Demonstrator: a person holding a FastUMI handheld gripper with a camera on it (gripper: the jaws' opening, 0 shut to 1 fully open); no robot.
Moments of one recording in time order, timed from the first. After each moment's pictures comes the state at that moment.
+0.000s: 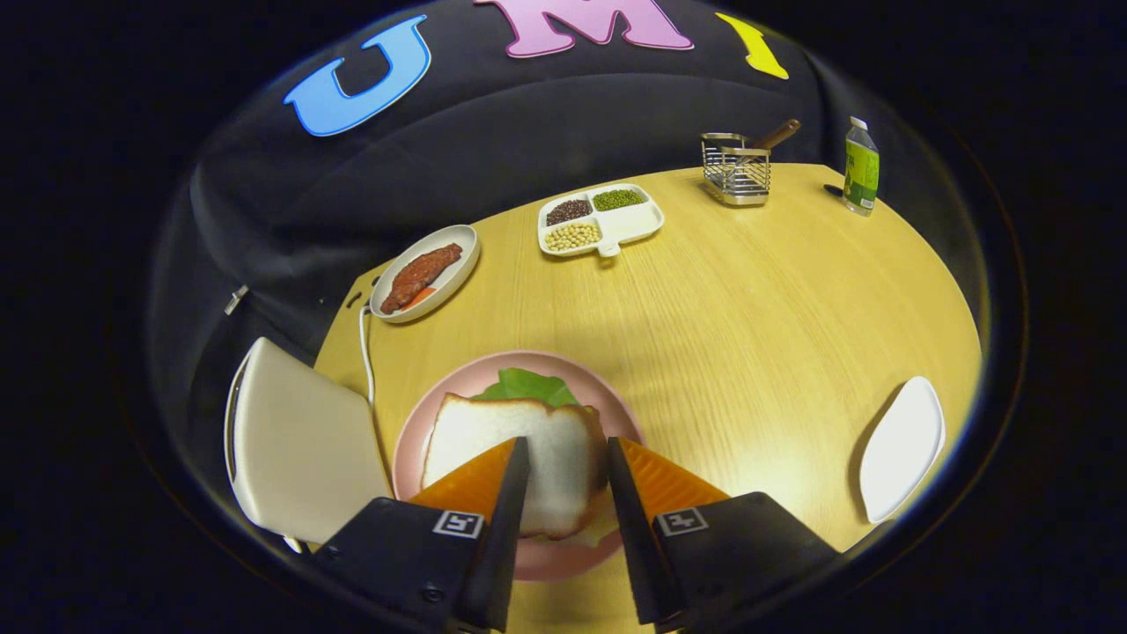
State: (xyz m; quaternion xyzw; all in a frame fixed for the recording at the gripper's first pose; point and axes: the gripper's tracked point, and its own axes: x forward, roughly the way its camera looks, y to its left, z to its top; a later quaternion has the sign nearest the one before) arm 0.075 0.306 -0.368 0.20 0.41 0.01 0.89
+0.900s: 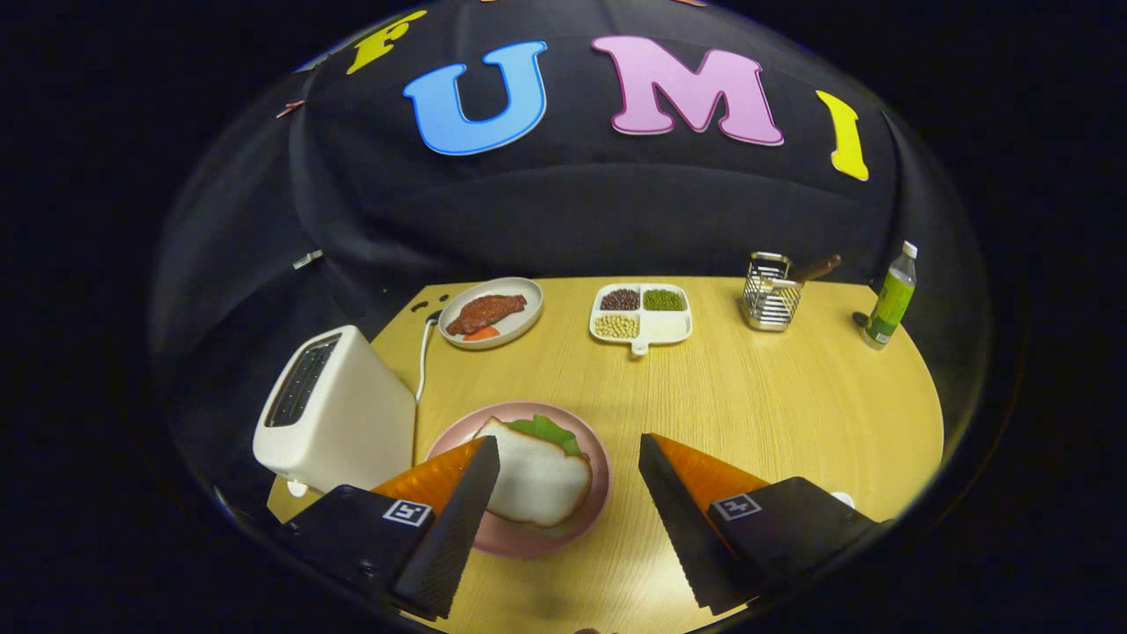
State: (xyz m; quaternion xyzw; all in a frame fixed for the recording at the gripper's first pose) arm 0.065 0.274 -0.244 0.10 0.28 0.13 0.95
